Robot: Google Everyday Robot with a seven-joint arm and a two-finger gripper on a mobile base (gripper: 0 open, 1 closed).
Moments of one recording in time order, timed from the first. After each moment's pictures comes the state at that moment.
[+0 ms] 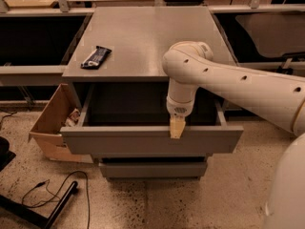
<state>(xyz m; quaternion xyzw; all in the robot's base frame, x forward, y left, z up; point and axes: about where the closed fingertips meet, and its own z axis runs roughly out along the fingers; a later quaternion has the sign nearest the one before) 0.588 -0.085 0.684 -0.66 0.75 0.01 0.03</state>
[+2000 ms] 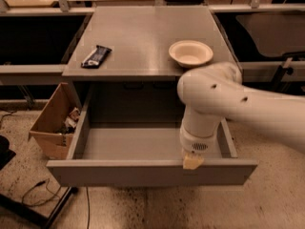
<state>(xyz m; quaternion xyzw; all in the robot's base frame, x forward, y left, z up) 0.427 -0.108 0.705 -0.68 0.73 0.05 -0.02</state>
